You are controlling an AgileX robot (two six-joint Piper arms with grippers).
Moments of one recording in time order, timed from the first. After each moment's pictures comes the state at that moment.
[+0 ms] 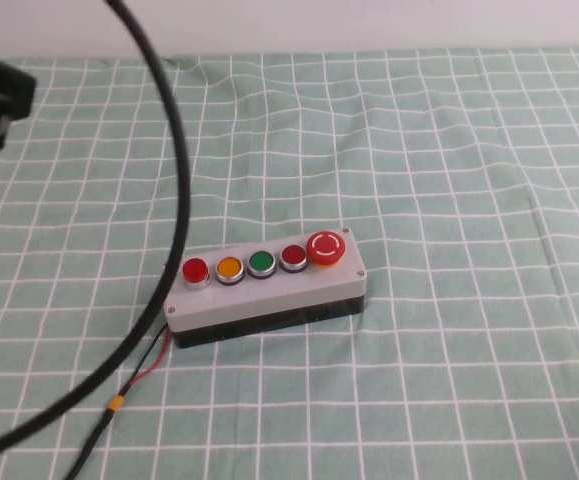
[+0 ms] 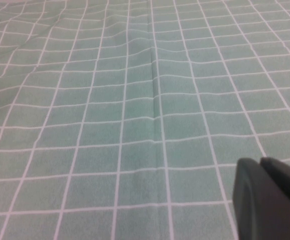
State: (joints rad) right arm 0.04 -0.01 0.03 0.07 0.34 0.07; left arm -0.31 1.08 -1.47 -0.20 1.14 0.28
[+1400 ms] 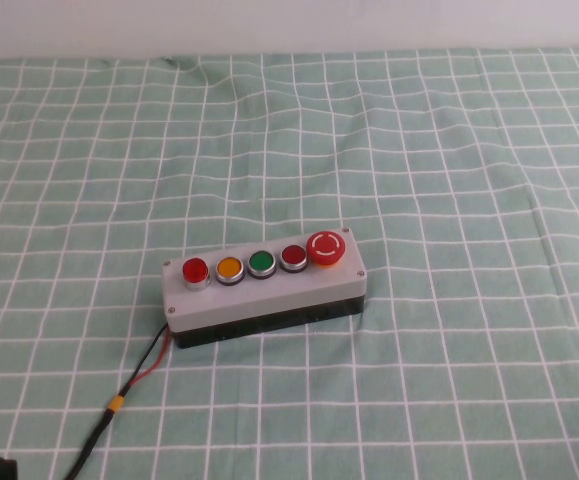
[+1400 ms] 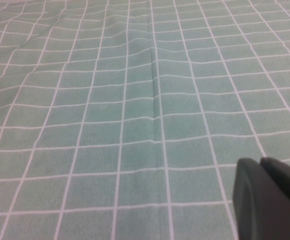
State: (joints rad) right arm 0.04 -0.01 0.03 0.07 0.34 0.07; left arm -0.31 0.33 -0.48 -0.15 0.93 -0.02
